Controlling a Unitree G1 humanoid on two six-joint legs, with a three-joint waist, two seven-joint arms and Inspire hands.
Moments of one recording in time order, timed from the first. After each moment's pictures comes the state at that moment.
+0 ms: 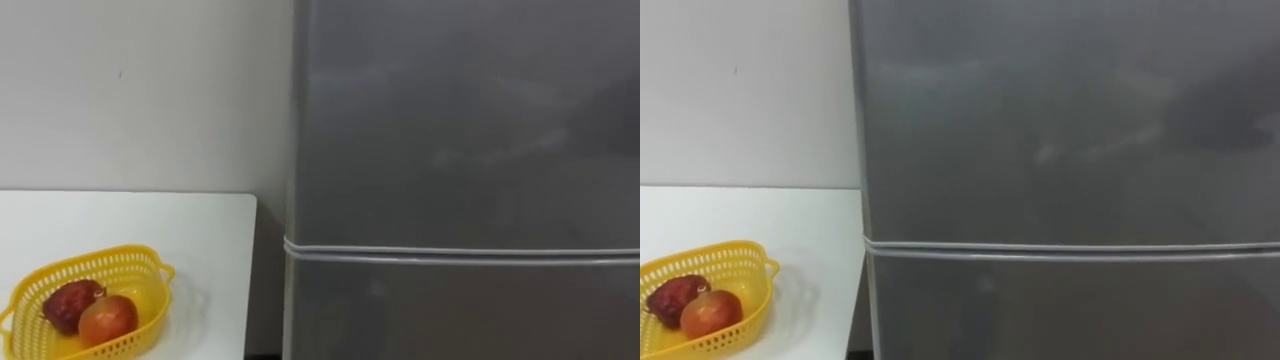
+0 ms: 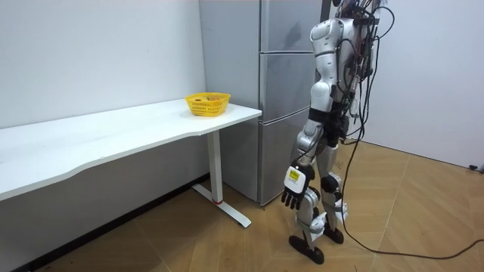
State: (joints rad) left arm 0.33 0.23 0.17 1.18 0.19 0.00 -0.05; right arm 0.12 -0.43 -0.57 -0.24 0.19 -0.20 -0.75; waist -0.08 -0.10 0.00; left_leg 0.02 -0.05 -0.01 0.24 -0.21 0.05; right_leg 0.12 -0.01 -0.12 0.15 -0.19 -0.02
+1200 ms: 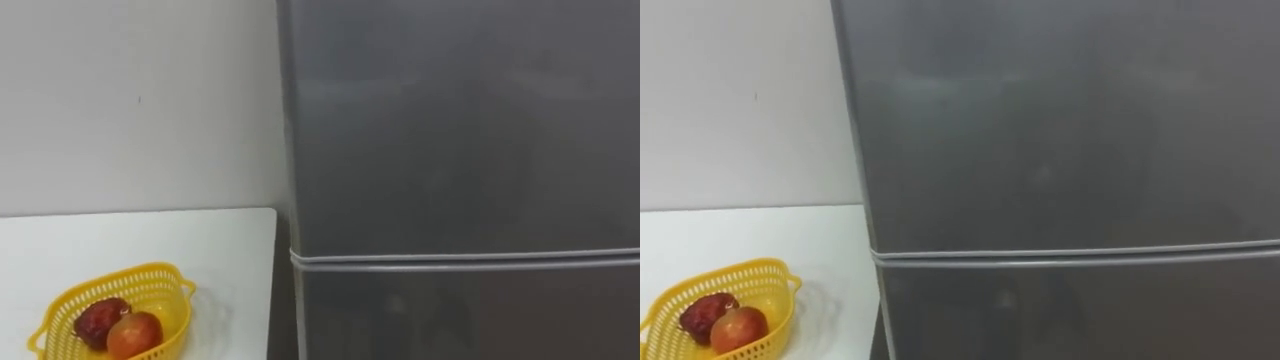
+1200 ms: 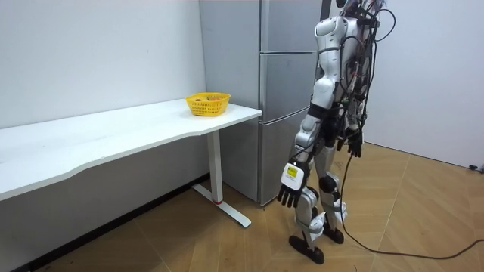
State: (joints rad) left arm 0.31 0.19 0.19 1.10 0.20 0.13 -0.05; right arm 0.22 -0.22 -0.19 1.29 0.22 0.10 -0.17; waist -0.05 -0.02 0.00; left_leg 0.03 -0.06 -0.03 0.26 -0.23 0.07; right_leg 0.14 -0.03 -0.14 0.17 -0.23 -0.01
